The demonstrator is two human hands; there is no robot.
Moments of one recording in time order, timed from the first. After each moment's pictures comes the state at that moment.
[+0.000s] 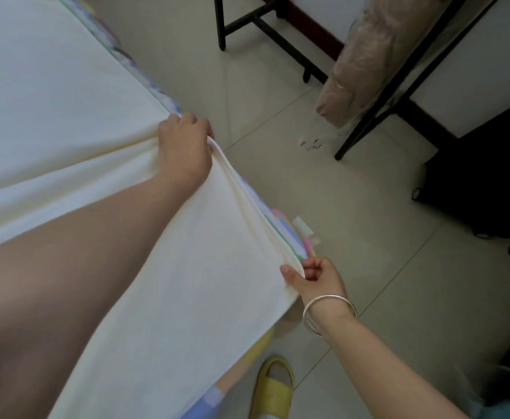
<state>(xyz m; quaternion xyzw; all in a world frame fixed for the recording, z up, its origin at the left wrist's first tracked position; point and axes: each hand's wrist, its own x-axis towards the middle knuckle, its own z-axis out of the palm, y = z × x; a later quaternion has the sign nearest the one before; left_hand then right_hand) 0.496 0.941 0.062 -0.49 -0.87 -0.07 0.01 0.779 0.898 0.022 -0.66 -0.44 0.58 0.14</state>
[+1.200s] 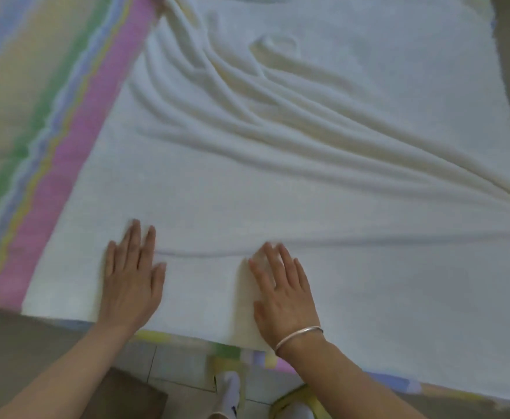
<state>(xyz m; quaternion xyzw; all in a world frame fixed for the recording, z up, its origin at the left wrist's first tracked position) 0.569 0.287 0.035 -0.05 -1.00 -0.03 -0.07 0.615 0.560 0.053 0.07 -0.98 0.14 -0.10</state>
